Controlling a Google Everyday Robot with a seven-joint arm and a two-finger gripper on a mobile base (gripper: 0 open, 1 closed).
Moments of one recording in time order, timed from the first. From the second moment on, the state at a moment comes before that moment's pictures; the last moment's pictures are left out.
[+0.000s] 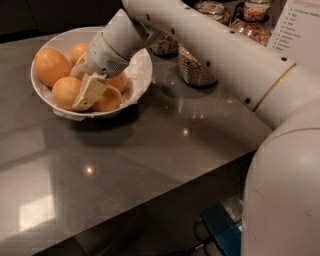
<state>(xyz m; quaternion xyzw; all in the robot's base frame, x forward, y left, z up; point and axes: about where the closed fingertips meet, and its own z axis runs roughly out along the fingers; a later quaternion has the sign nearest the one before) 0.575 0.189 0.907 -0.76 0.51 0.27 0.30</state>
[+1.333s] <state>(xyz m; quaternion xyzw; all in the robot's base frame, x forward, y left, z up) 0.570 0.153 0.962 -0.74 0.50 0.25 0.37</state>
